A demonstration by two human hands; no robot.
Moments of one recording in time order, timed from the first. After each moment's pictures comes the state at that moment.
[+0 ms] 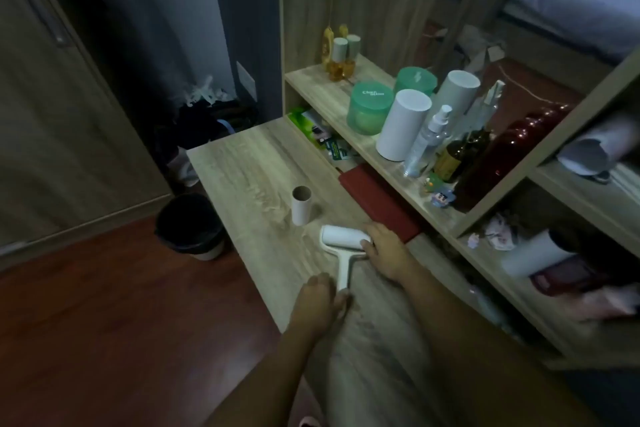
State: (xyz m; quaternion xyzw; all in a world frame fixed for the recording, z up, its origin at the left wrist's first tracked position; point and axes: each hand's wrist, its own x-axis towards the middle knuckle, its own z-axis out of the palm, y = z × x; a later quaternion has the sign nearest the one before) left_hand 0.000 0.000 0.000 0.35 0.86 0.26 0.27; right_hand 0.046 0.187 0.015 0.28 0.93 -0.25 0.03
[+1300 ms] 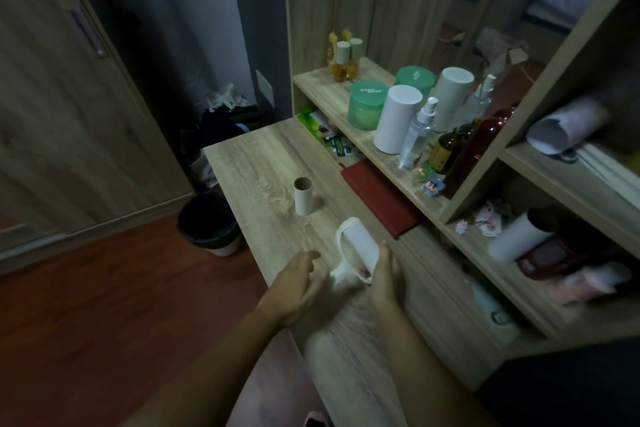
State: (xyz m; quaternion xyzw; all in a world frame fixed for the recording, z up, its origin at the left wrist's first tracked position) left_hand 0.002 -0.049 0.048 0.44 0.82 0.32 0.19; right_hand 0.093 0.095 0.037 0.56 0.45 -0.66 -0.24
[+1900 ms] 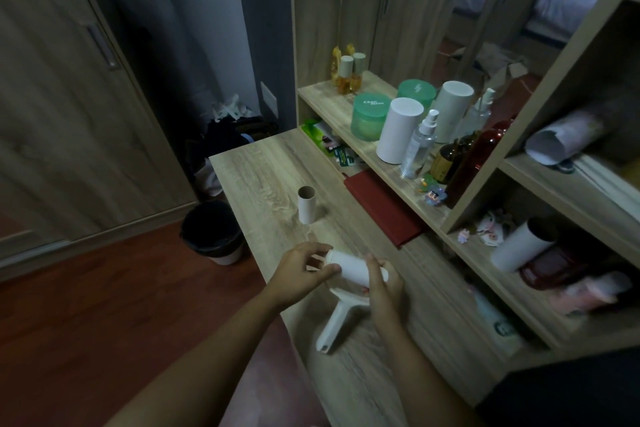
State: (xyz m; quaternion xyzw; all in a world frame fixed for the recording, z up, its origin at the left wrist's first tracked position) left_hand -0.017 -0.030 0.069 0.36 0.78 0.46 0.24; right_hand 0.105 0.080 0.056 0.50 0.58 -0.60 -0.22
